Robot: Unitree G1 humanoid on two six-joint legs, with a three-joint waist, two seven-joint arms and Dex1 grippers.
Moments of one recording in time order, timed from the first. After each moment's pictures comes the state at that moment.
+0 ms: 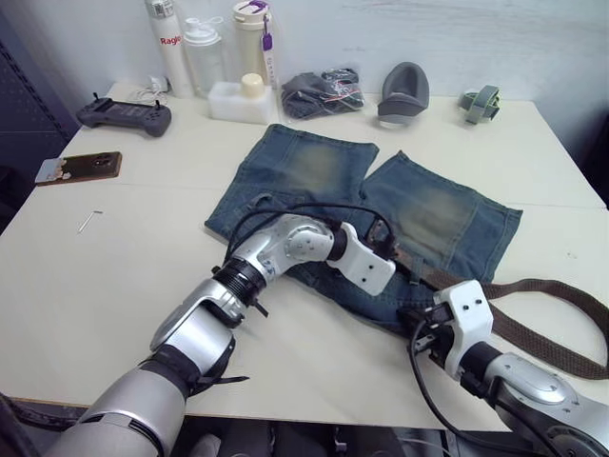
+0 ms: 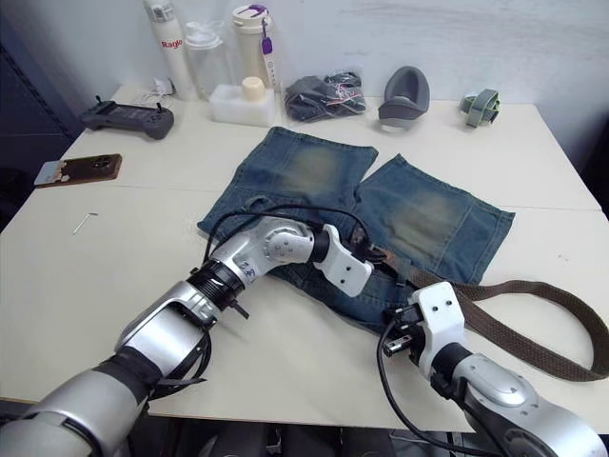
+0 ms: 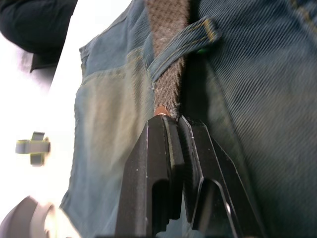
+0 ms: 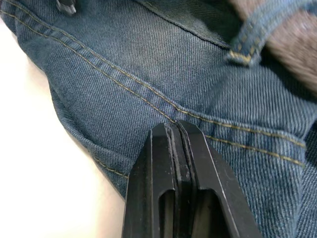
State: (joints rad) left arm -1.04 0.21 -0.56 0.62 0.49 -0.57 -0.66; right arm 0.24 -0.65 -0.12 -0.85 0.82 0.90 0.01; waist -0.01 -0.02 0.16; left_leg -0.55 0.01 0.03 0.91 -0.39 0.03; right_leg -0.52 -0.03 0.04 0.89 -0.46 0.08
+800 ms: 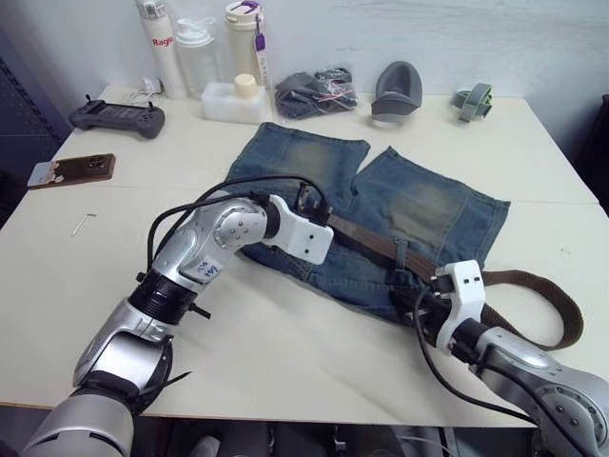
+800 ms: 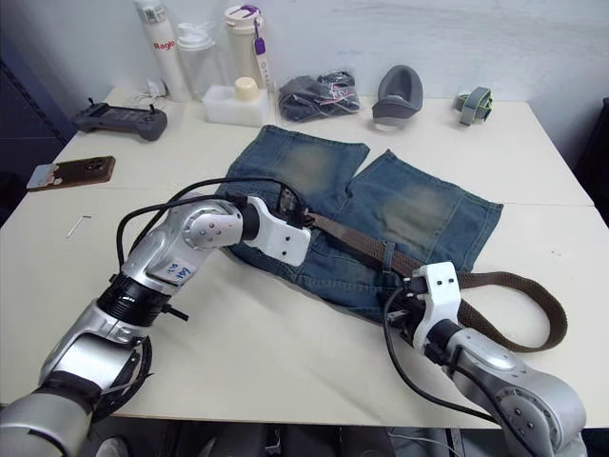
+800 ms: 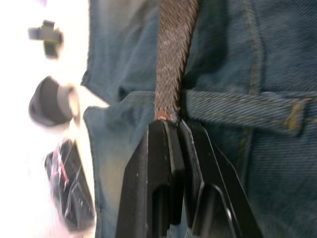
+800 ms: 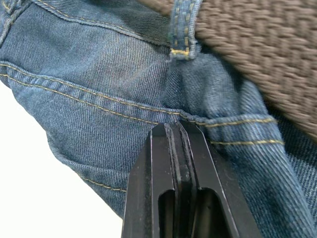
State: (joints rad) left arm -0.81 0.51 -0.39 -0.01 0.53 -0.07 -0.84; right arm 0.04 -0.50 -0.21 -0.67 0.97 1.02 0.01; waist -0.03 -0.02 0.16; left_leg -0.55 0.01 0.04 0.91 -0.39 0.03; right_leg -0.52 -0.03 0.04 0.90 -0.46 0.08
